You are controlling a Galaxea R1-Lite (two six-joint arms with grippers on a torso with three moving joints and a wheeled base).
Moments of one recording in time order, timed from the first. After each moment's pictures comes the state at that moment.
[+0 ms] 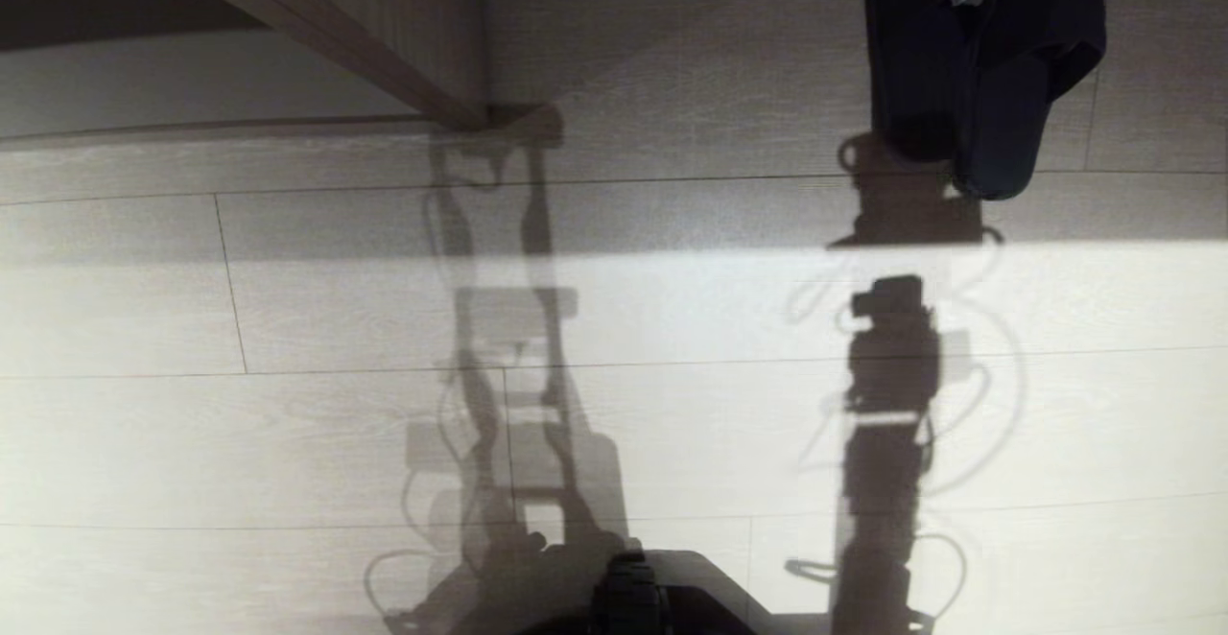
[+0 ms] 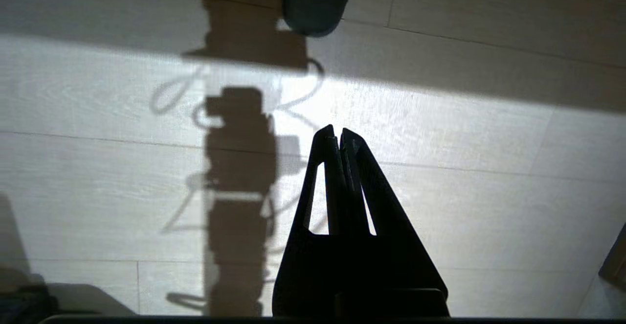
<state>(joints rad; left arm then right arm) 0.01 0.00 0.00 0.00 0.00 0.00 0.08 0.57 -0.70 0.04 -0.19 -0.16</state>
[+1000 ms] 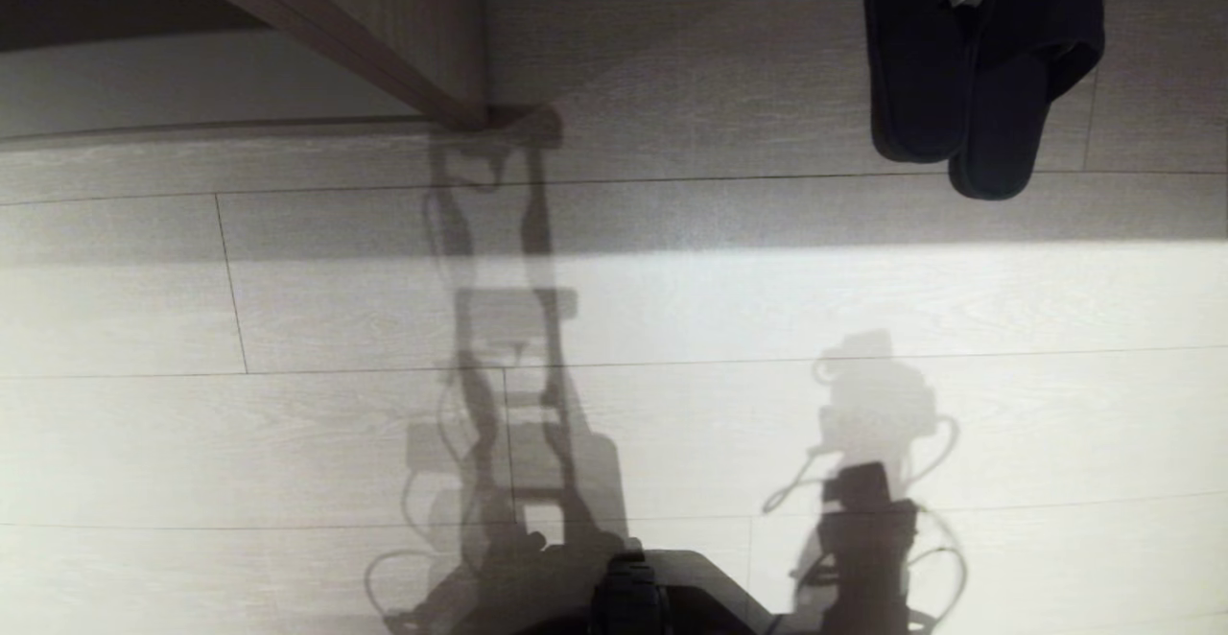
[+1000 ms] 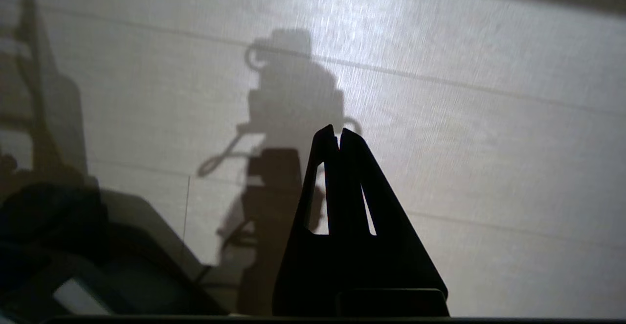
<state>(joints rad) 0.01 0.00 0.00 0.00 0.00 0.00 -0.01 0.03 -0.01 -0.15 0.07 -0.13</state>
